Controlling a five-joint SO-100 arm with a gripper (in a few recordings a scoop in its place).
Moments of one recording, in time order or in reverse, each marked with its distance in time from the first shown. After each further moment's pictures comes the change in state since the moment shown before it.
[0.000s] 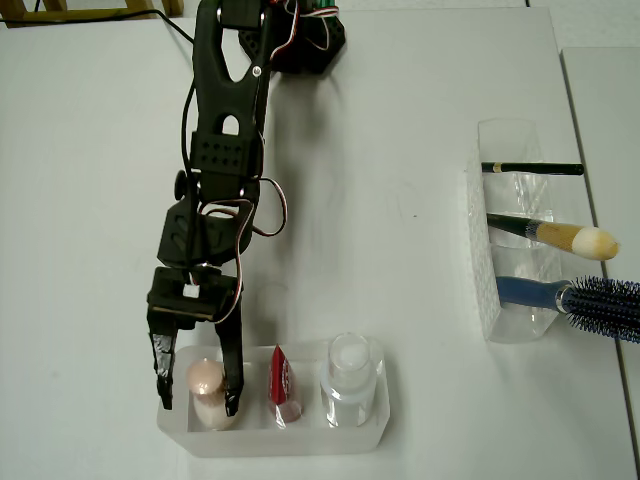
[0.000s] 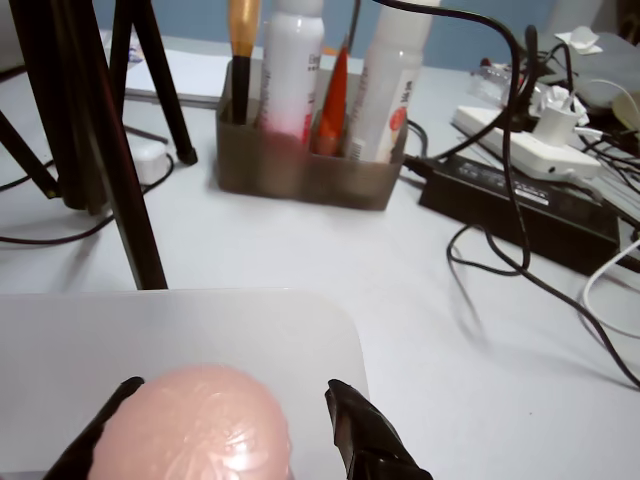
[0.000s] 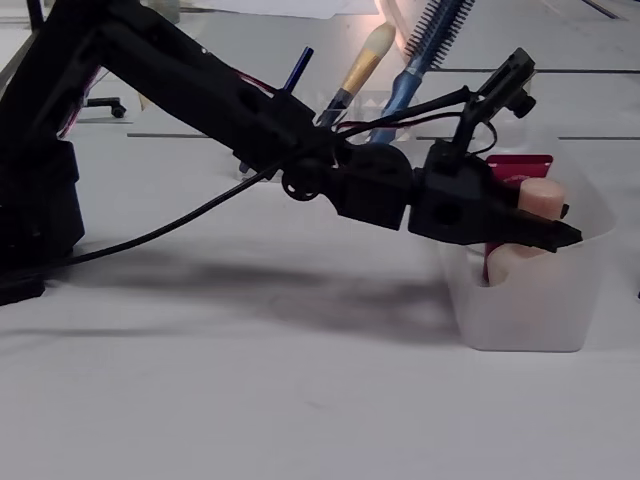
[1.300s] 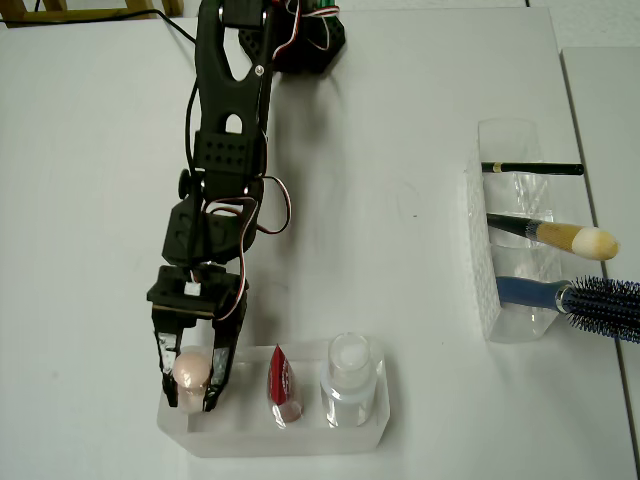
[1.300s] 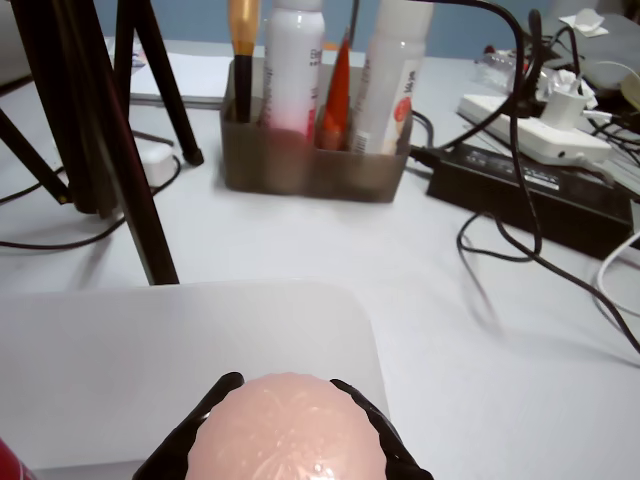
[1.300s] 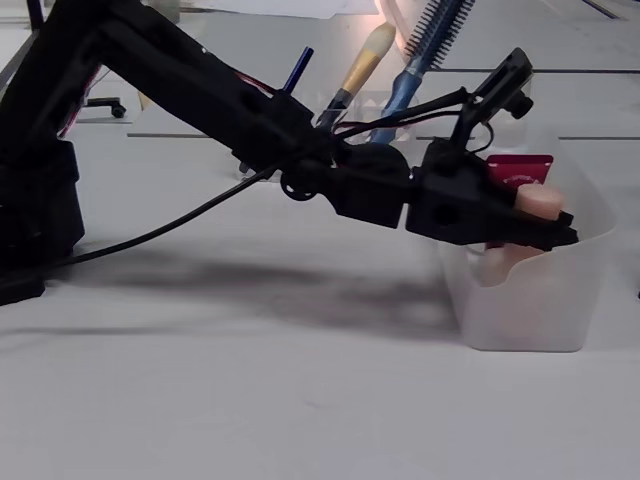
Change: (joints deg) arm -0.6 1.7 2.5 -1.8 2.7
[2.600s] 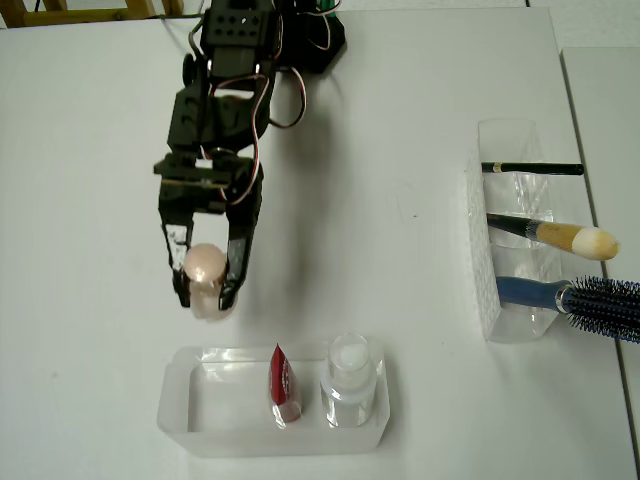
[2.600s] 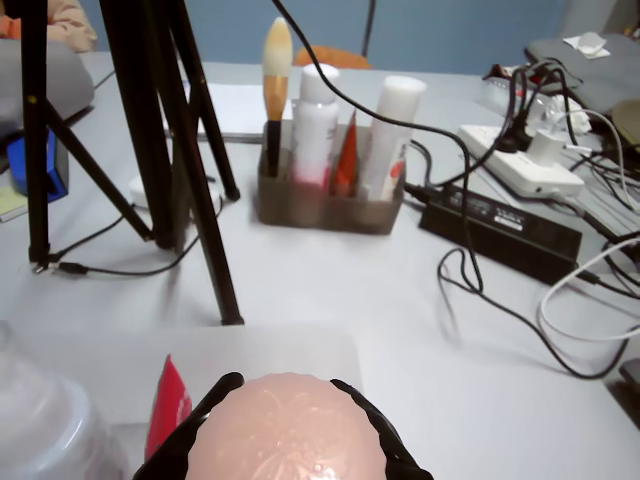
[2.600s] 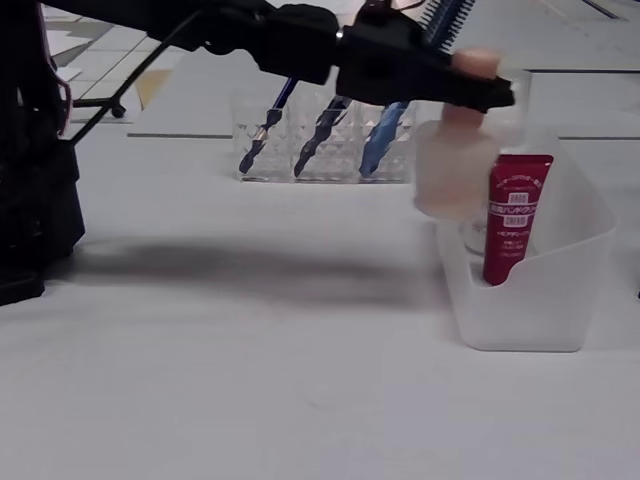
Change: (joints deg) arm -2.4 42.3 21.1 21.8 0.5
